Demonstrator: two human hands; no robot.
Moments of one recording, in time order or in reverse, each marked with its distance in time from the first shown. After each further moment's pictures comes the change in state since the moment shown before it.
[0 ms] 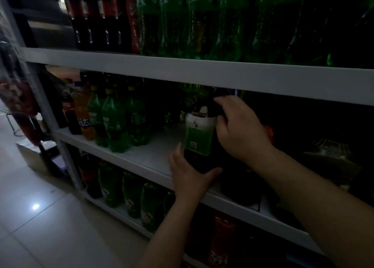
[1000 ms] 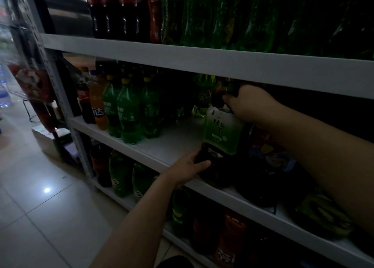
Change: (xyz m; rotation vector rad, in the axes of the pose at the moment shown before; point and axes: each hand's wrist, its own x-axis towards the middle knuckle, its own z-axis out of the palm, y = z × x) left_hand 0.058 -0.050 -0.031 -0.395 -0.721 -0.164; right_hand 0.071 -0.007 0.010 -0.089 -0.376 0.385
